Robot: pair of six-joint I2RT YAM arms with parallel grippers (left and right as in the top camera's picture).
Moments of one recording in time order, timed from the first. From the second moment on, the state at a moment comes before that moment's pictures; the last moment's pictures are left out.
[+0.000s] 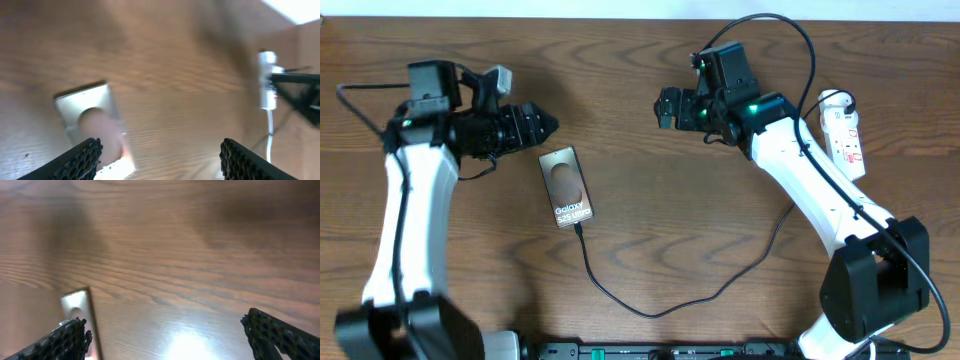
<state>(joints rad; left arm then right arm) 0.16 1.53 1.30 -0.84 0.67 -0.11 0.41 1.80 1.47 -0.59 -0.14 0.49</state>
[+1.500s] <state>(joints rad) 0.05 1.41 1.30 -0.80 0.67 -0.08 -0.47 2.24 1.82 -1.03 -0.61 -0.25</state>
